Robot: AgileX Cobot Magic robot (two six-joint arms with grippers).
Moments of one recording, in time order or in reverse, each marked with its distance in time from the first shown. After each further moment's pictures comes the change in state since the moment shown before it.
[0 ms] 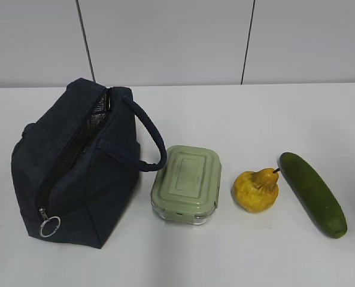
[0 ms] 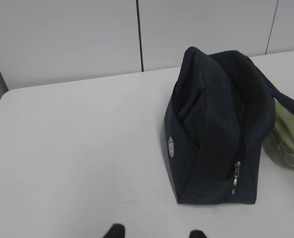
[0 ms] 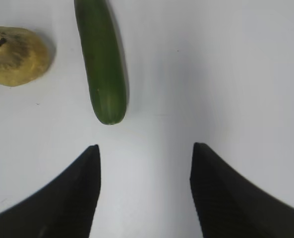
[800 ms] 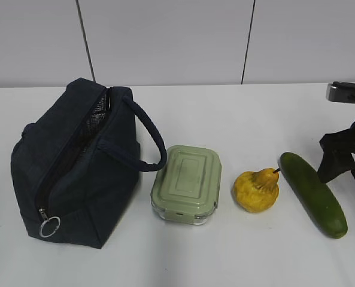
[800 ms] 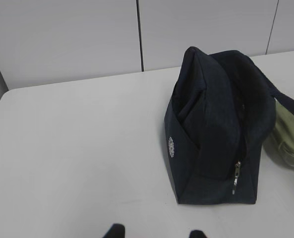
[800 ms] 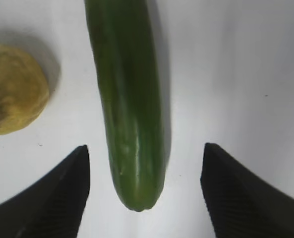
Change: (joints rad) left arm 0.000 0.000 0.000 0.000 0.000 0.000; right arm 0.000 0.788 -0.369 0.203 0.010 -0.205
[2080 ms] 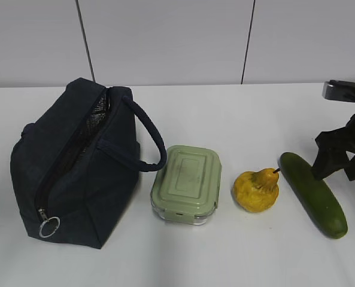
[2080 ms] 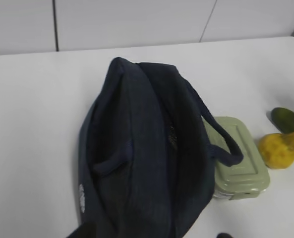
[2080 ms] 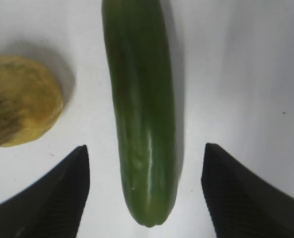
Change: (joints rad) left arm 0.000 0.774 -0.189 -0.433 -0.290 0.289; right arm 0.000 0.009 -0.002 0.055 -0.018 -0.050
